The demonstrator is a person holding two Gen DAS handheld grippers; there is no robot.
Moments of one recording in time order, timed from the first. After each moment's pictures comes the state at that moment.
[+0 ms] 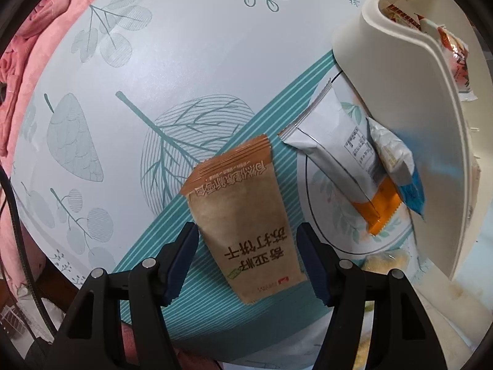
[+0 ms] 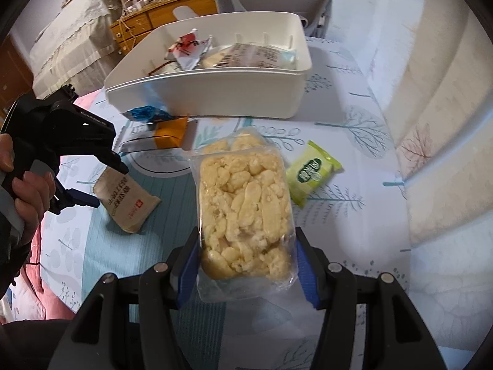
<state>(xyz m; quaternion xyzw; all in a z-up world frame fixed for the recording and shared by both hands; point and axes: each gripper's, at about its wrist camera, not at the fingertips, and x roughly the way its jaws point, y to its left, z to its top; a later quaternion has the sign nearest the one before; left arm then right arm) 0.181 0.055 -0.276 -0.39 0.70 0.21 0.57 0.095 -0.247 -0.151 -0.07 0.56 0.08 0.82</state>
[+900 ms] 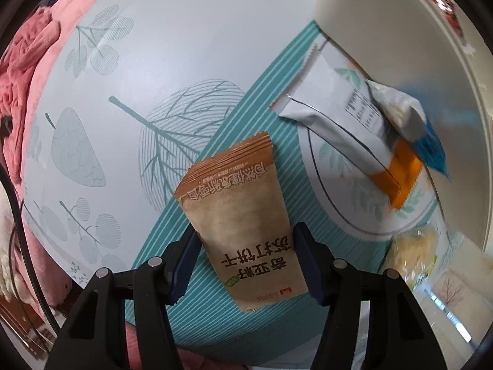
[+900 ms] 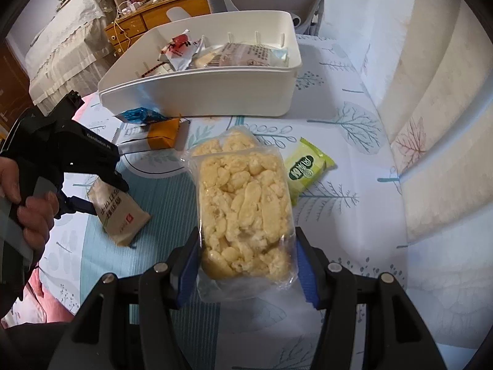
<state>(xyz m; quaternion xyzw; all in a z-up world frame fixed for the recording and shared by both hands) 0.195 -0.013 -0.283 -0.31 0.72 0.18 0.59 0.095 -0.250 -0.151 -0.06 0.56 0.08 0.82</state>
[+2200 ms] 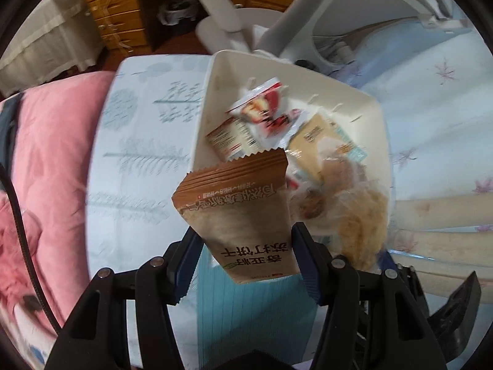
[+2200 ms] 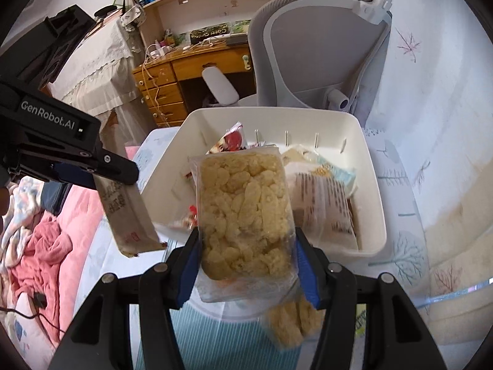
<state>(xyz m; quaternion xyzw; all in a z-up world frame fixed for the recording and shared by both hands) 0.314 0.039 -0.102 -0.16 0.64 -0.03 0.75 0.211 -0.150 -0.098 -0.04 0.46 0.13 0.88</state>
